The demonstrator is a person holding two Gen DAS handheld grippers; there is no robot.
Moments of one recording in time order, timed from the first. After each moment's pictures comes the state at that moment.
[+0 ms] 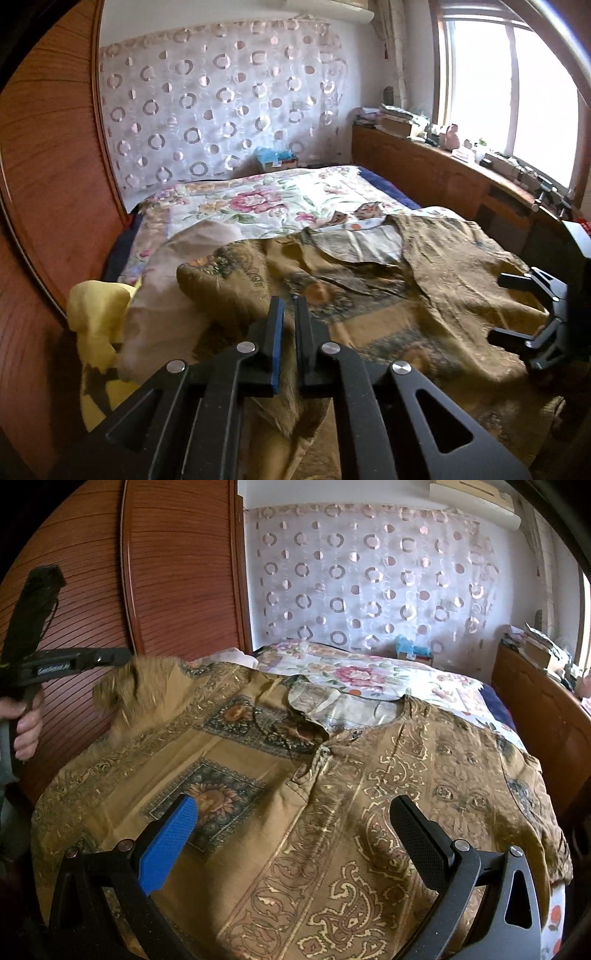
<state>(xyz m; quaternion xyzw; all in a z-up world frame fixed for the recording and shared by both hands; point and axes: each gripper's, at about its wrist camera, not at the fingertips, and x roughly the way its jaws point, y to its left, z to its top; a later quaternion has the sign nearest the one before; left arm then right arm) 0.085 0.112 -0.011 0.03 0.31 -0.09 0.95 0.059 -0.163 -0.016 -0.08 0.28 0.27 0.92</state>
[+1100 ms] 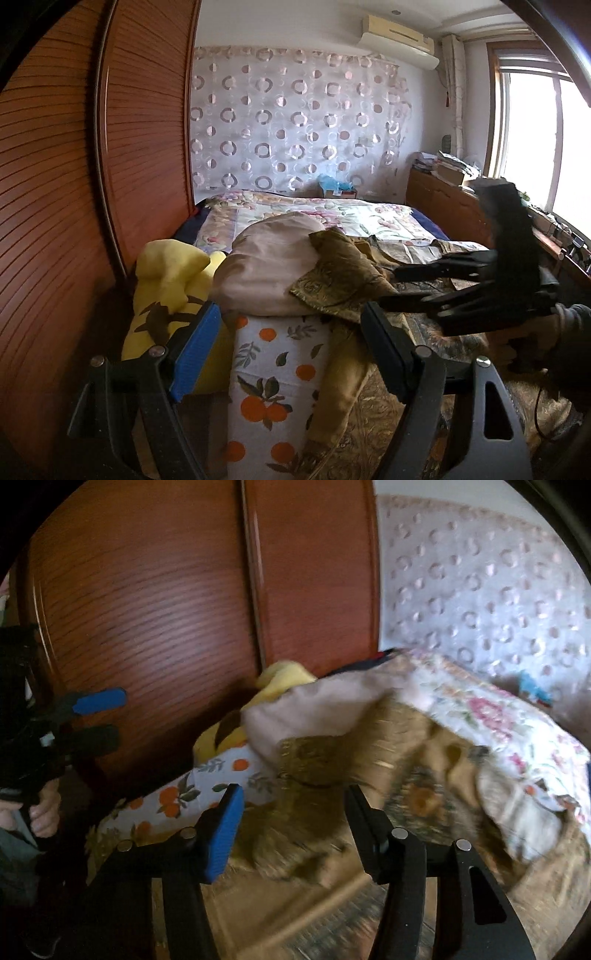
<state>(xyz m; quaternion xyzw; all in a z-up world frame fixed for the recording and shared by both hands) -0.020 0.180 -0.028 -0.04 0.25 0.03 0.97 0.107 0.003 -0.007 -0.15 0.29 0.48 0.81</state>
